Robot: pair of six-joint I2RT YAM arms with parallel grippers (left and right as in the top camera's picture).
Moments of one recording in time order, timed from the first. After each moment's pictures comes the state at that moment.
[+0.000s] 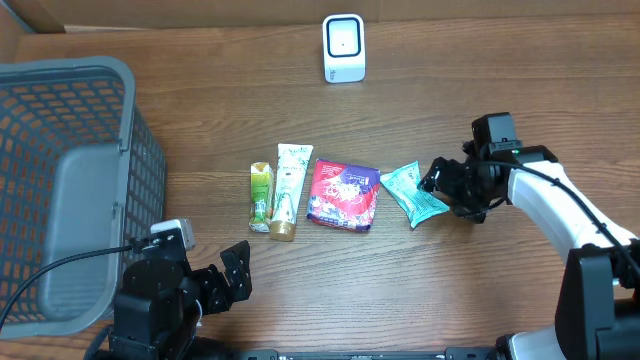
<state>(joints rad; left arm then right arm) -0.25 0.53 0.98 -1.21 -0.07 -0.50 0.11 1.66 0.99 -0.71 -0.36 0.61</state>
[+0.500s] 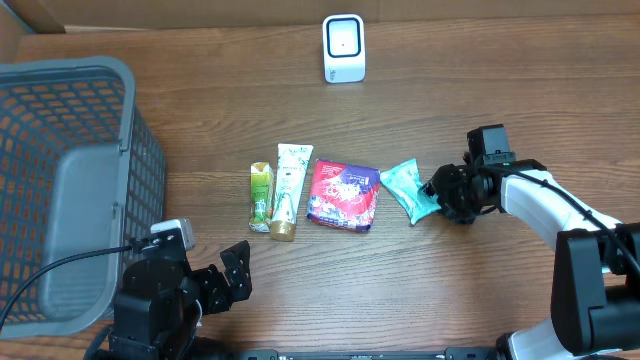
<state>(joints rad) -0.25 0.53 0.98 -1.21 -0.07 -0.50 0.11 1.71 0.89 -0.50 -0.39 0.80</state>
